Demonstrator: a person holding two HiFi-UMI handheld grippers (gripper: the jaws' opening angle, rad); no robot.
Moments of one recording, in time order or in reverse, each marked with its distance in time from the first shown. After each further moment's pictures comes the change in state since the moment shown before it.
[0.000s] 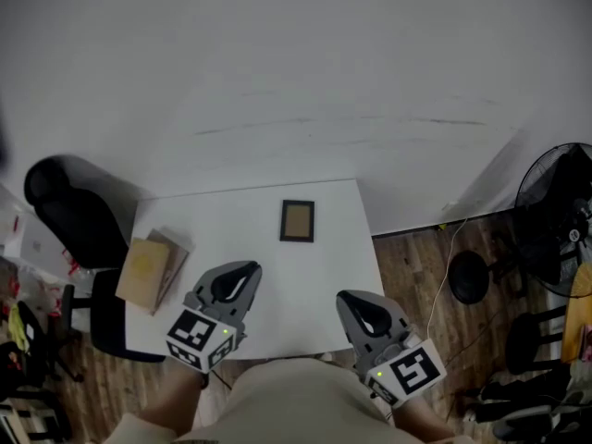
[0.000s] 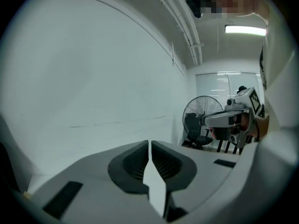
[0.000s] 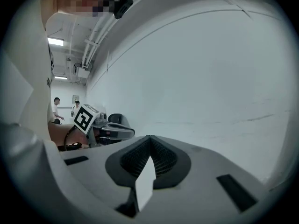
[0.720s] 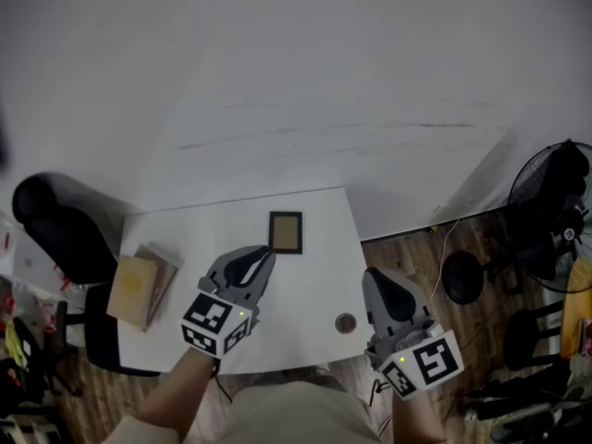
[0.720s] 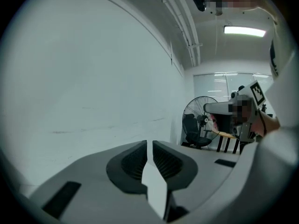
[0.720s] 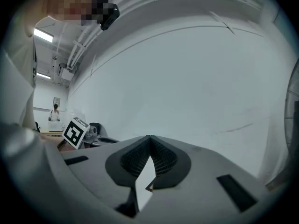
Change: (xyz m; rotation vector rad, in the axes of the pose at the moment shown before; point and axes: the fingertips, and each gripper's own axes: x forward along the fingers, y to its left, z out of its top) left arm 0.073 0.005 0.019 0.020 -0.013 -0.047; right arm -0.007 -0.076 0.038 0.016 -0.123 -0.200
